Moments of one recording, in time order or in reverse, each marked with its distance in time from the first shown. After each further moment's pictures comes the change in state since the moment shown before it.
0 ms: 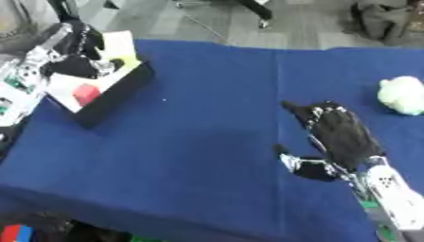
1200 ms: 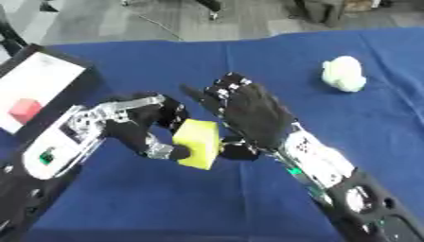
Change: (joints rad) left arm -0.089 -0.248 -0.474 -0.390 0.375 -0.075 -0.689; right arm -0.133 -0.001 0.139 0.026 0.091 -0.083 -0.014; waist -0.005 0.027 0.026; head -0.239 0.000
